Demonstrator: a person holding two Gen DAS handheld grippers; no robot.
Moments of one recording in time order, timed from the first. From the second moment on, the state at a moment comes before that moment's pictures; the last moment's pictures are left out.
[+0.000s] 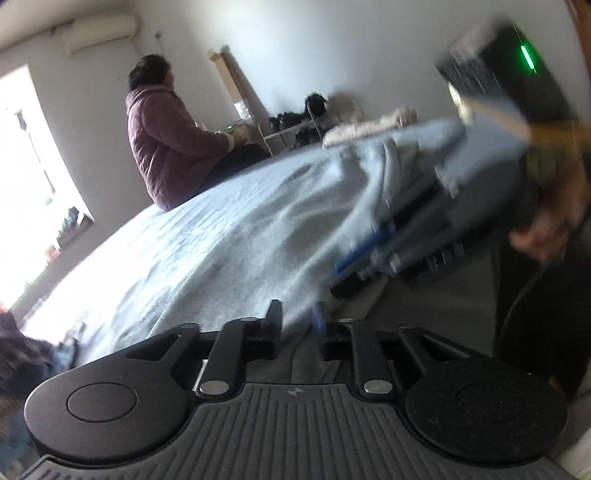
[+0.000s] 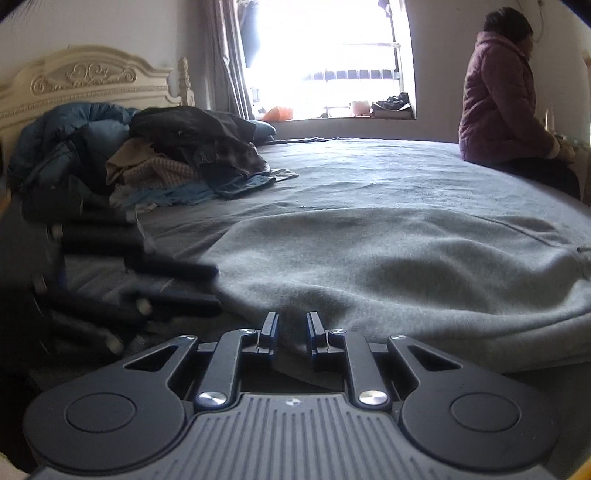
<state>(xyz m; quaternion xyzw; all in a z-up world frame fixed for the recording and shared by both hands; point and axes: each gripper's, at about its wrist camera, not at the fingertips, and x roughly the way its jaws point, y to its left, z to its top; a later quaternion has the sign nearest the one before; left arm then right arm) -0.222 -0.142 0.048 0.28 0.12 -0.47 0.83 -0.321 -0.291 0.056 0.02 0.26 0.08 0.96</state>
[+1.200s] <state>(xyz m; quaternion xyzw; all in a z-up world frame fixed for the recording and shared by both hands) -0.235 -0.171 -0.009 0.37 0.07 -0.40 0.84 -0.305 -0.301 0.032 -0.01 0.25 -0.07 0.97</state>
